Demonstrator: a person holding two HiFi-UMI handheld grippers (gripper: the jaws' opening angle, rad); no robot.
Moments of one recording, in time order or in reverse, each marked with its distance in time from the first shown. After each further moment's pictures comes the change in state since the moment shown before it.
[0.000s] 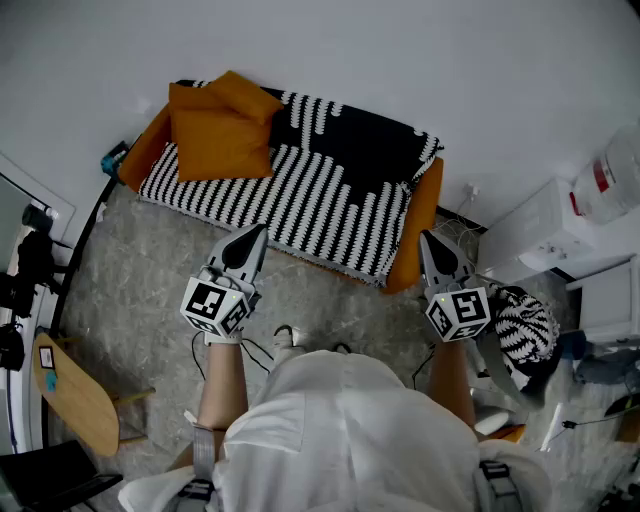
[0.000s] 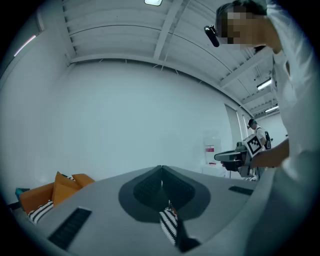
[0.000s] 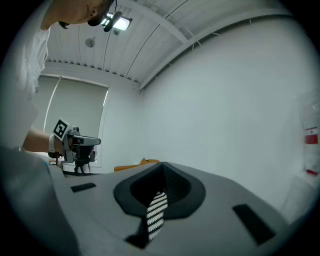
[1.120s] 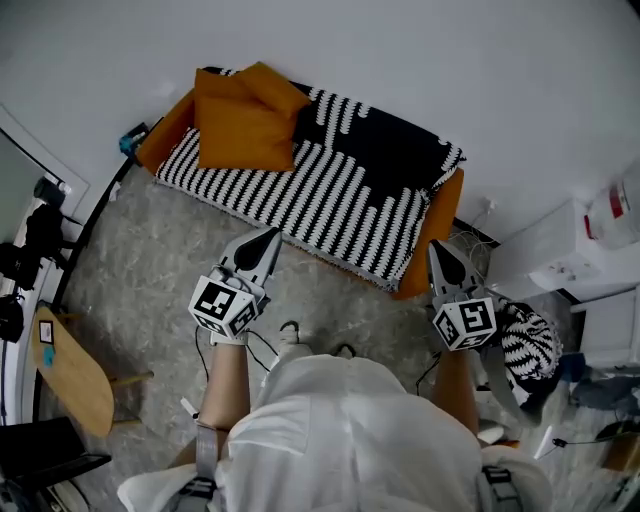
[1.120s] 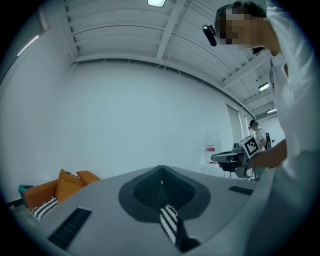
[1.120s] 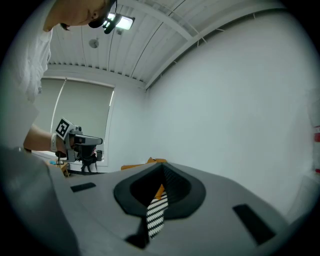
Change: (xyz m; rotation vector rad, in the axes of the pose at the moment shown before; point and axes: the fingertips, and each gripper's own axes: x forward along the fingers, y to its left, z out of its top) left arm -0.028 0.007 -0.009 -0.015 0.010 0.012; right arm 0.010 0.029 -0.008 -0.006 0.009 0.068
